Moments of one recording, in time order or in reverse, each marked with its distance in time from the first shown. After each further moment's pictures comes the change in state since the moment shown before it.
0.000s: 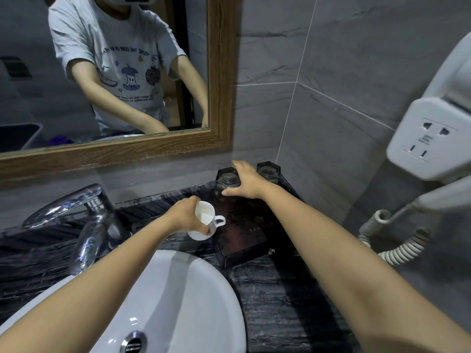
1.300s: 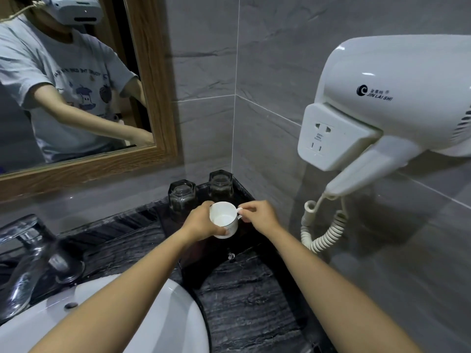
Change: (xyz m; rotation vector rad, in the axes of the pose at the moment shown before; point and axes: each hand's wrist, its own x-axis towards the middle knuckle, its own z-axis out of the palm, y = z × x) left_hand 0.019 0.114 0.063 -0.188 0.072 0.200; right_hand -0.107 0.099 0.014 0.633 0.461 0.273
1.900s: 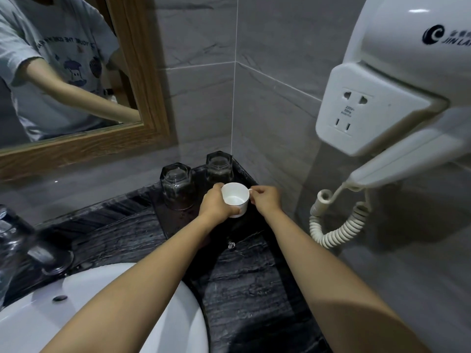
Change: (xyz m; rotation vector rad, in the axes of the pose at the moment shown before) left_hand 0.042 0.009 0.045 -0.131 0.087 -0.069; right_hand 0.045 0.036 0.014 0.071 0.211 0.277
